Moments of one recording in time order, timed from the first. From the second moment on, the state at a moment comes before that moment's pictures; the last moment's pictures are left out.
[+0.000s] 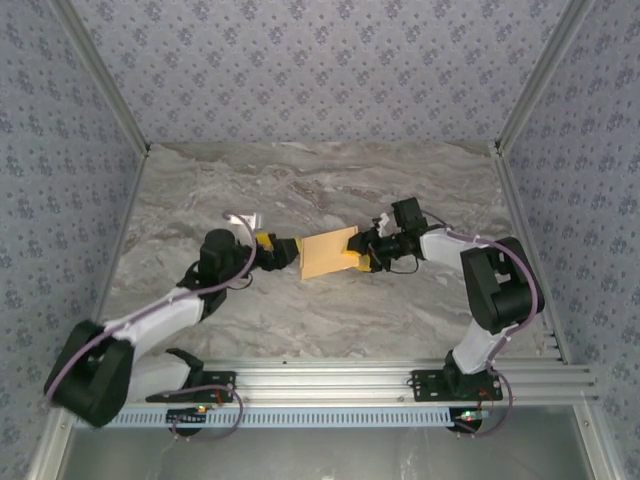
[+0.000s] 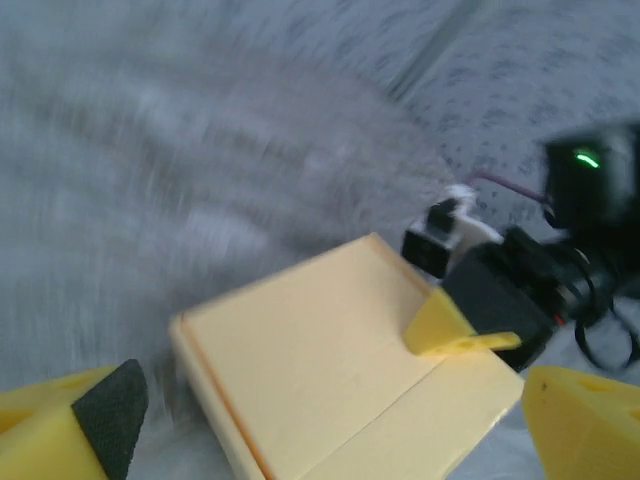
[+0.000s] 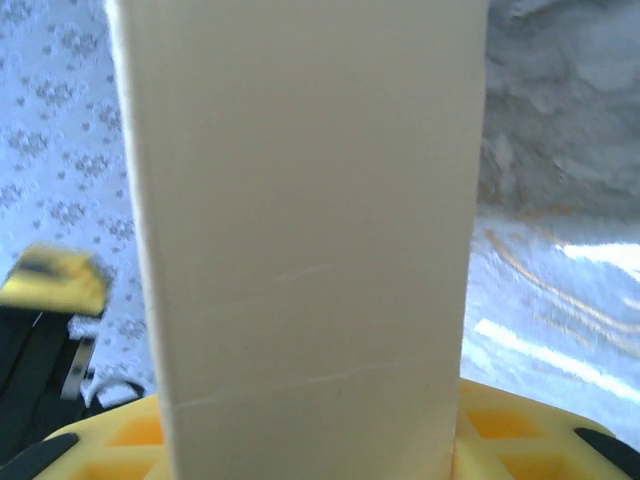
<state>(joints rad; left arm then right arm) -0.54 1.11 0.42 0.47 0.28 -0.45 0.31 1.69 0.88 -0.20 -0.89 0.91</state>
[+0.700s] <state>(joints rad) -0.75 1.24 0.29 0.51 0.20 0.70 0.28 1.63 0.92 -0.38 -0.90 1.08</state>
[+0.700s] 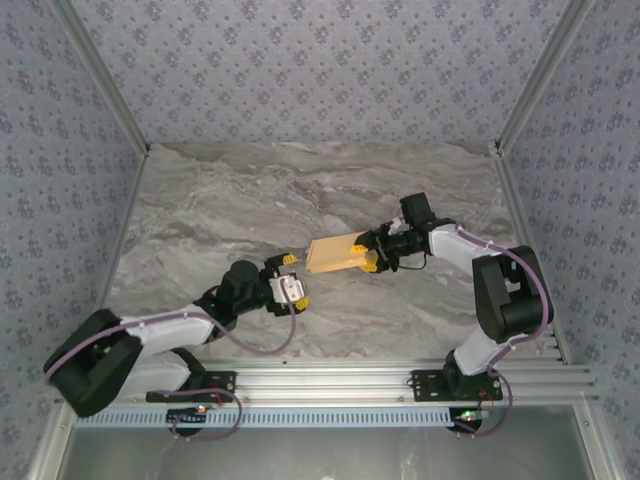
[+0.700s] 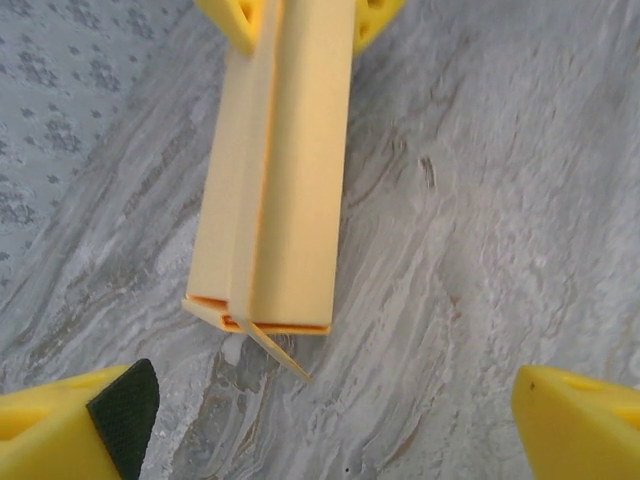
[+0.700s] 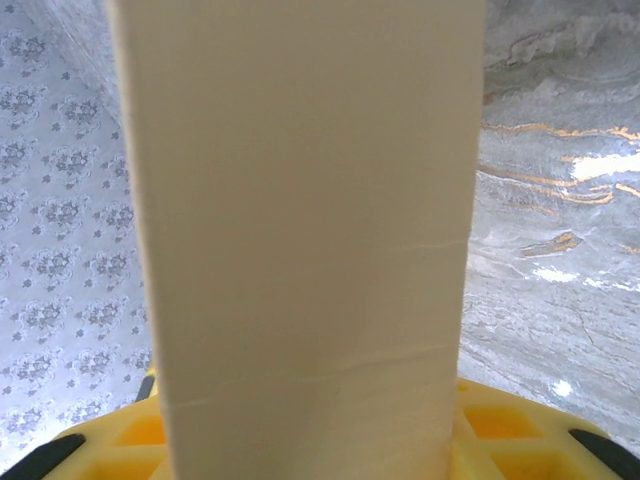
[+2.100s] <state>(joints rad) -0.74 1.66 0.40 0.91 0.14 0.68 0.32 1.46 0.85 -0.39 -0.79 1.31</state>
